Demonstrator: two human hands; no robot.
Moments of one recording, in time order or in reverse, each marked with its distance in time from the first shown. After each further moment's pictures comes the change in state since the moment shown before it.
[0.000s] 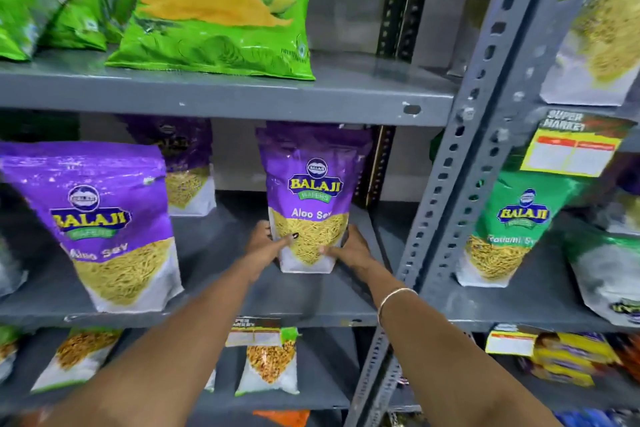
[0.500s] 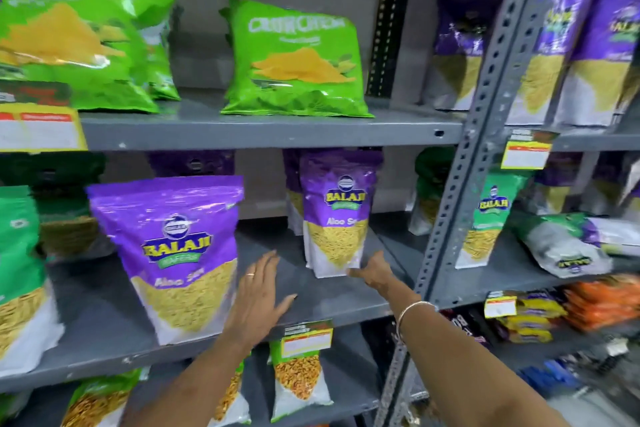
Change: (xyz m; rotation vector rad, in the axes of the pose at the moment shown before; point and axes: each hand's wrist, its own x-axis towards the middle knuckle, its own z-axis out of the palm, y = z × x) left_hand -0.062 -0.053 -0.126 0.895 0.070 0.867; right_hand -0.091 -0.042 0.052 -0.177 0.272 0.201
